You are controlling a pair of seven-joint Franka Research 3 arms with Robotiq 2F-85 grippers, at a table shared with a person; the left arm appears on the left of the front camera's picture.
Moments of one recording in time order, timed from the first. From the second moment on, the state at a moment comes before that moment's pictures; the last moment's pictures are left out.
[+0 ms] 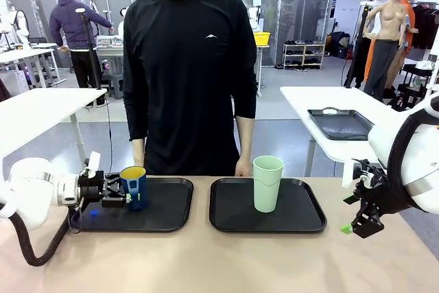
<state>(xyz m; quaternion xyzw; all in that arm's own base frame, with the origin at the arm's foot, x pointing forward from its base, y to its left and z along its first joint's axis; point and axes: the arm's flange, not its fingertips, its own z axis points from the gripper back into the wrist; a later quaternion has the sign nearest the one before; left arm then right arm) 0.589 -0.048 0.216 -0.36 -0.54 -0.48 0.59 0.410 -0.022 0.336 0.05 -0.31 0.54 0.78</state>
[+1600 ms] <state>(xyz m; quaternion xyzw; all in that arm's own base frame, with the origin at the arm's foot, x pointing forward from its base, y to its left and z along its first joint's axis) 0.528 0.057 0.241 -0.32 -0.55 -0.43 0.64 0.410 -0.022 0.336 0.05 -0.31 0.54 0.78</state>
